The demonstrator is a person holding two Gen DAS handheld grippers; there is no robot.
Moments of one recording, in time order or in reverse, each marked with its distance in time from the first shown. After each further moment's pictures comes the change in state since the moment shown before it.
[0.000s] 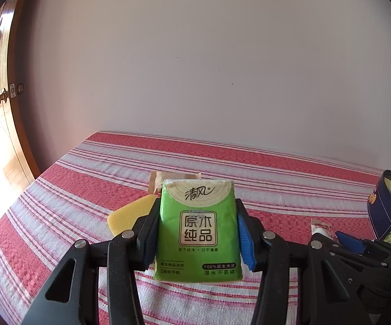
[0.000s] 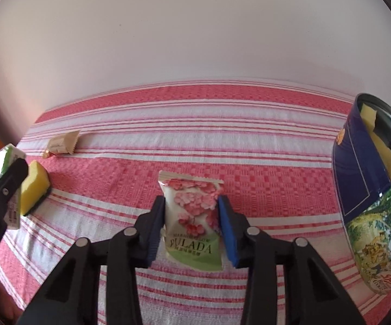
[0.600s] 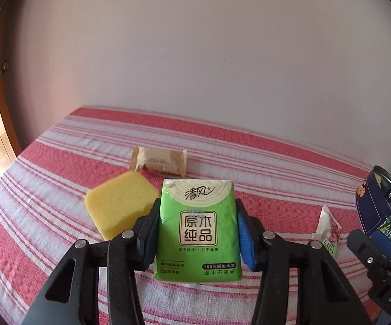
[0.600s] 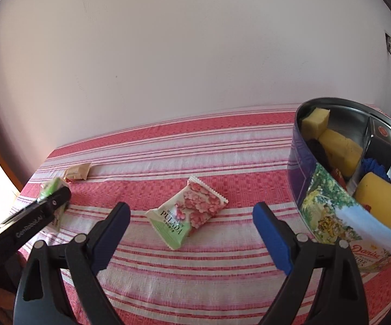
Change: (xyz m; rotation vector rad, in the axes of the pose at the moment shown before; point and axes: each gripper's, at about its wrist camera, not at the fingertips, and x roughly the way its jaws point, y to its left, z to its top) left arm -0.012 -0.017 -0.014 -0.029 0.075 -0.078; right arm -0.054 -0.027 -0.019 0.068 -0.181 -0.024
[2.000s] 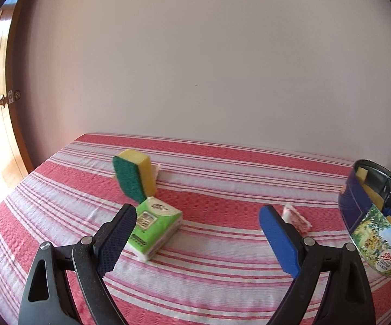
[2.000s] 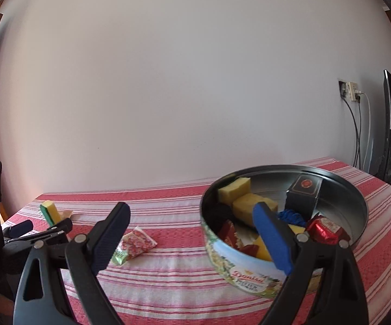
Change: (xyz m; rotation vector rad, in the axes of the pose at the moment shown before) left arm -0.039 -0.051 -0.024 0.039 -0.091 0.079; right arm -0.107 -0.053 -0.021 -0.025 -0.418 -0.098
